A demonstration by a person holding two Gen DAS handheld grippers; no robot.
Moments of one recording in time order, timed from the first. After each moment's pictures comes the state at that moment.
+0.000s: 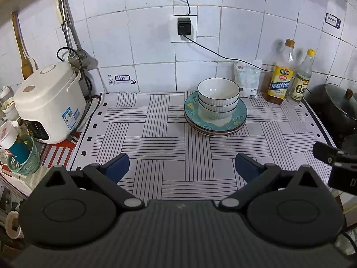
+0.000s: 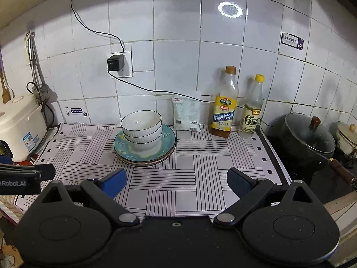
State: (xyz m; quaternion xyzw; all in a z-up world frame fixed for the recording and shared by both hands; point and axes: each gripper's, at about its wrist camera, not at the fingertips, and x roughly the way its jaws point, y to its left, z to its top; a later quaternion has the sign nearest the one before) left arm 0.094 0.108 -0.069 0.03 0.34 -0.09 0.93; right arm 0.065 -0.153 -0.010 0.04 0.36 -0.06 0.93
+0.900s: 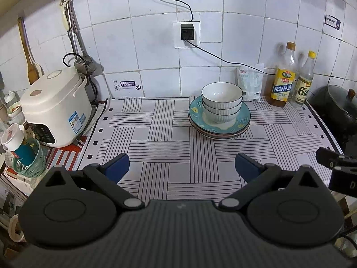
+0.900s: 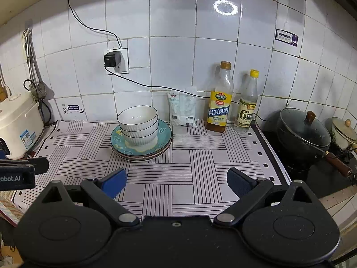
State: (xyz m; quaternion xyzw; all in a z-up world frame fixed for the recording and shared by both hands) left arm 0.083 0.111 -0.070 0.04 0.33 -0.08 0.94; right arm 0.054 -0.148 -0.013 0.04 0.36 -0.08 0.93
